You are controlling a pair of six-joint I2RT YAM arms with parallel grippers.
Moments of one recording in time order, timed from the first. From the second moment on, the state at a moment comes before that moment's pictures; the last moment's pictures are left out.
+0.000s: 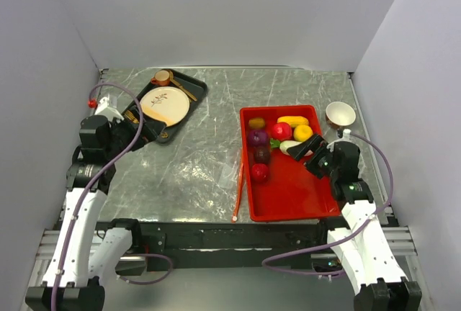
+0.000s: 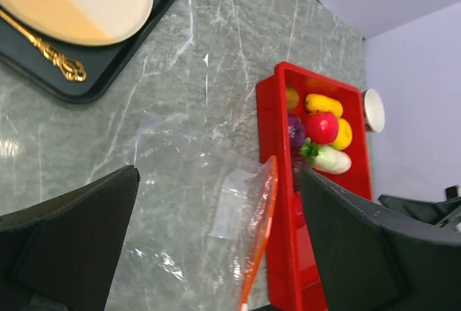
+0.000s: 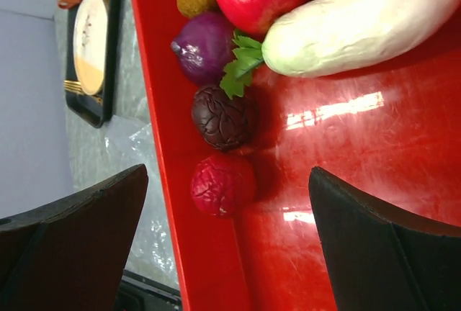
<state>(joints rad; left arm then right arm) -0.03 0.78 0.89 -0.48 0.30 -0.63 0.03 0.65 0.47 -0.35 -0.28 0.77</state>
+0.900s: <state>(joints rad) -0.46 0.89 0.66 -0.50 0.30 -0.74 0.07 0.80 0.67 -0.51 -0.31 0.59</state>
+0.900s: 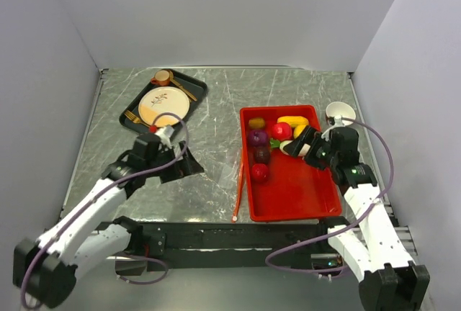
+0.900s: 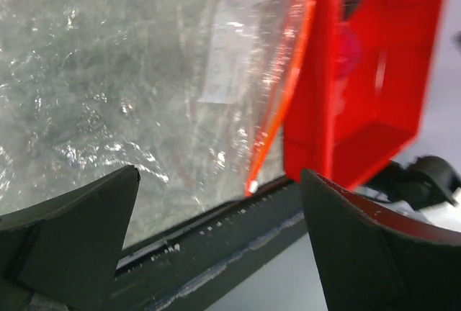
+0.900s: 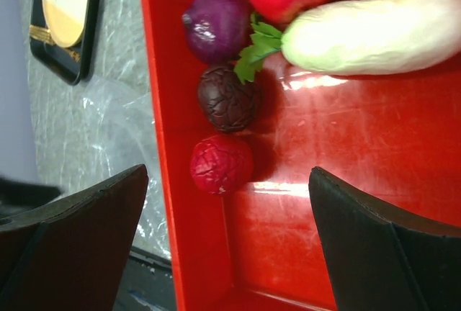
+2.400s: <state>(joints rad) -0.31 1.28 0.61 -0.37 -0.24 -0.94 0.38 1.06 0.83 -0.48 -0.26 0.59</state>
